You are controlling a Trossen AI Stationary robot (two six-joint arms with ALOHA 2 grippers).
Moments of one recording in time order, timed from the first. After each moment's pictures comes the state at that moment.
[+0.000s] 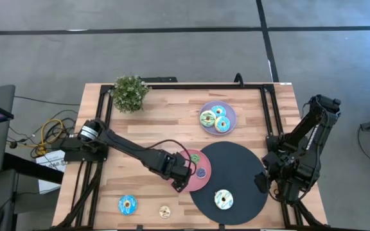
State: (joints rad) left arm -0.36 1.97 1.59 -0.97 -0.06 -1.11; right arm 1.11 1.28 0.98 -1.27 0.35 2.03
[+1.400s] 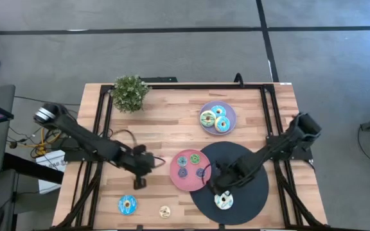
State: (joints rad) left arm -0.46 1.36 0.83 -0.51 -0.14 -0.59; right arm 0.56 1.74 1.40 -1.07 0.05 1.56
